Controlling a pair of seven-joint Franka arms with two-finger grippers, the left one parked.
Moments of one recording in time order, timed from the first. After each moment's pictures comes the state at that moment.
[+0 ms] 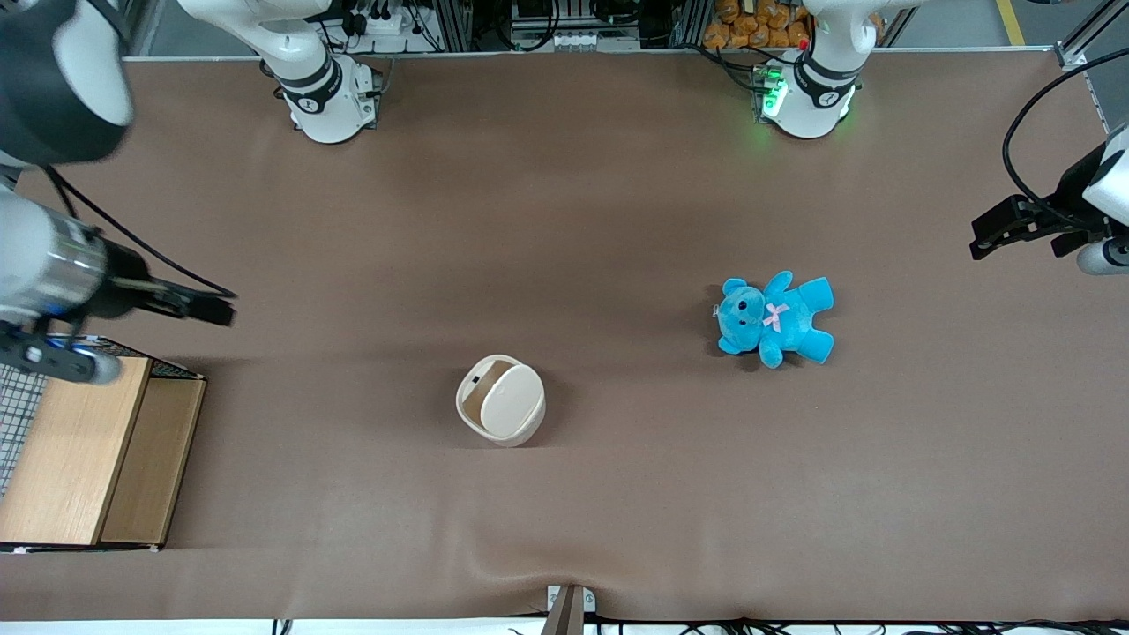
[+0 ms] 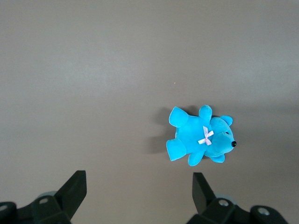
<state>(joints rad) 0.06 0.42 0.07 -1.01 0.02 1.28 0.38</state>
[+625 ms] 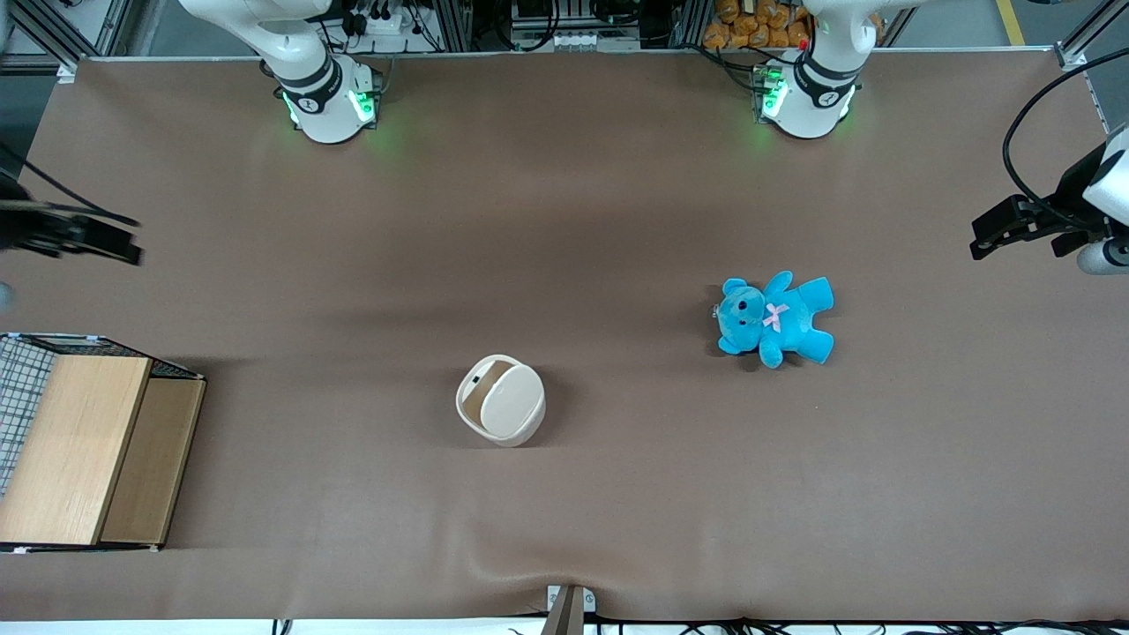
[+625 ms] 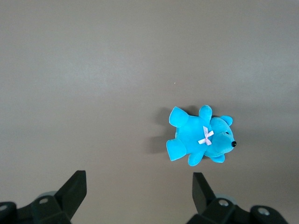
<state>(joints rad) 0.03 0.23 -0.09 -1.20 0.01 1.27 0.03</state>
